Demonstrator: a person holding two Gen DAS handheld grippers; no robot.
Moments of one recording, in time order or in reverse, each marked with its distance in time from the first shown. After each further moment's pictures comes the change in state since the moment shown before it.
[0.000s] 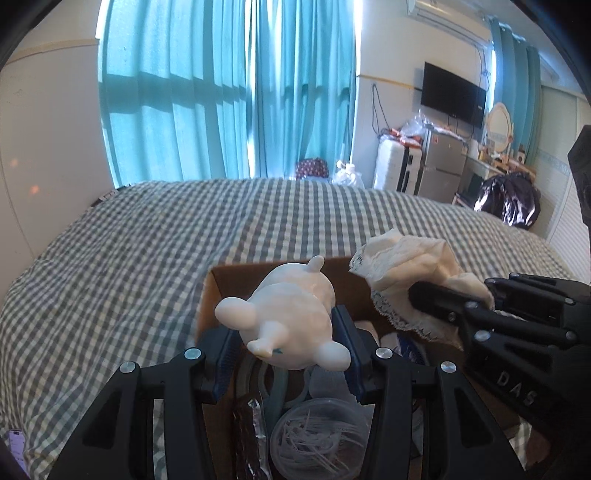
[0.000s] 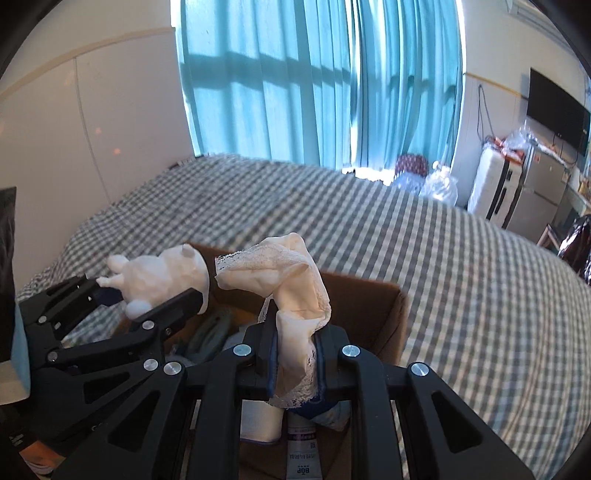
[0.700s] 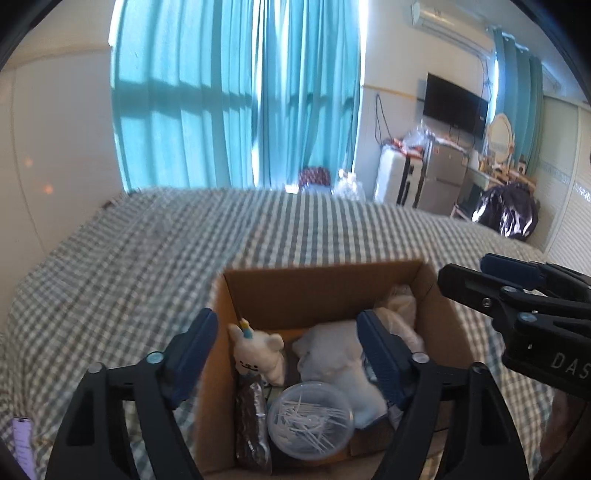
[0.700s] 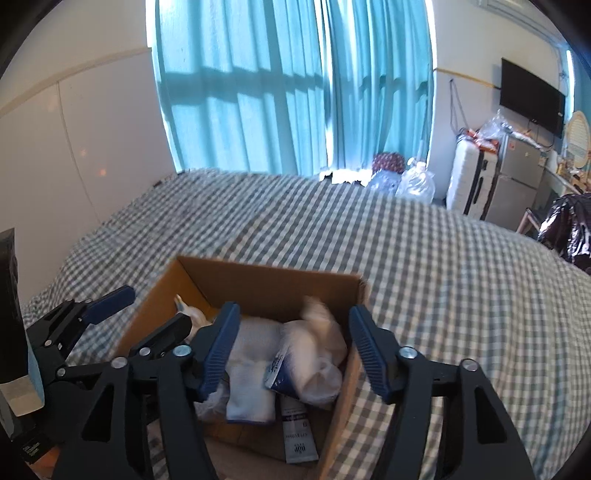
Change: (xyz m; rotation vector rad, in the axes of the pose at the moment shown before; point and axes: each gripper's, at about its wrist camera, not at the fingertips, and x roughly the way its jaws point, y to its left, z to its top) left arm -0.049 0.001 0.009 -0.032 -0.053 0.012; right arm -0.073 -0.007 0.009 0.086 -0.078 -0.075
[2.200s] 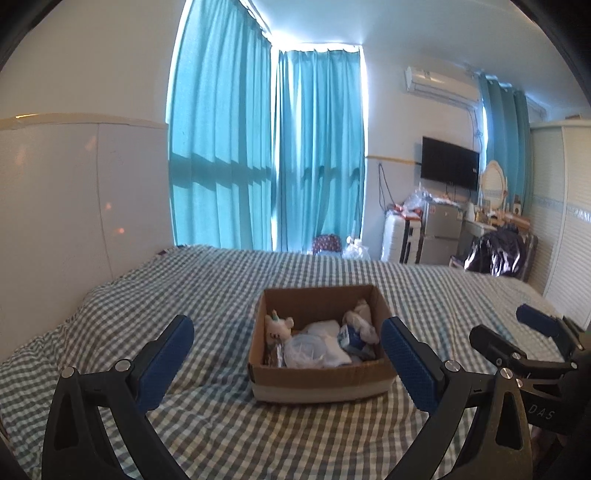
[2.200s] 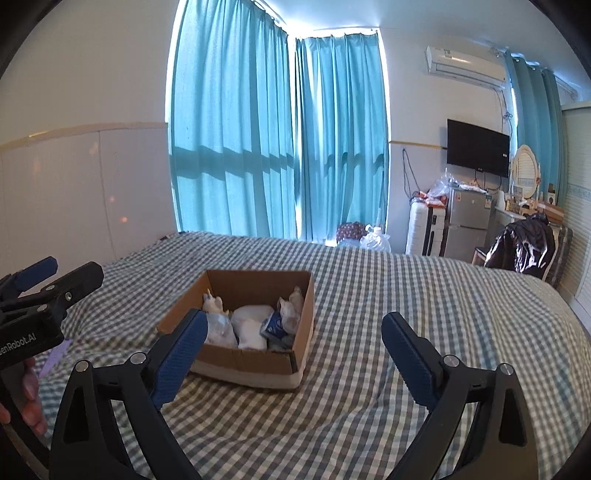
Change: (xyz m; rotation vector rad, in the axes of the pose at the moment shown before) left arm -0.194 -0.007 -0.076 -0.007 -0.270 0.067; right arm -0.184 0.025 -0.132 0.010 -0.289 -0.117
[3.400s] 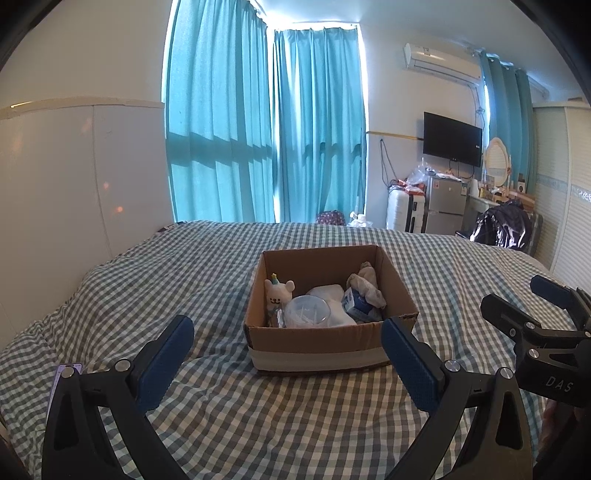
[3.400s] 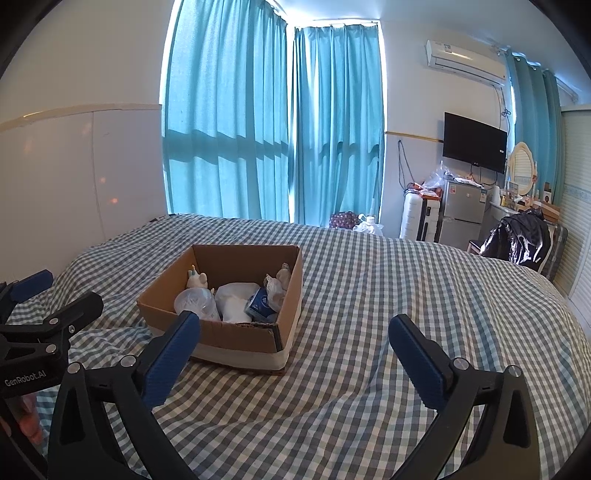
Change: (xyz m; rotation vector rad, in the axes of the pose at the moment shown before) left arm 0.007 -0.010 -0.031 0.018 0.076 0.019; right arm 0.013 -0.001 -0.015 -0.013 0.029 -0.034
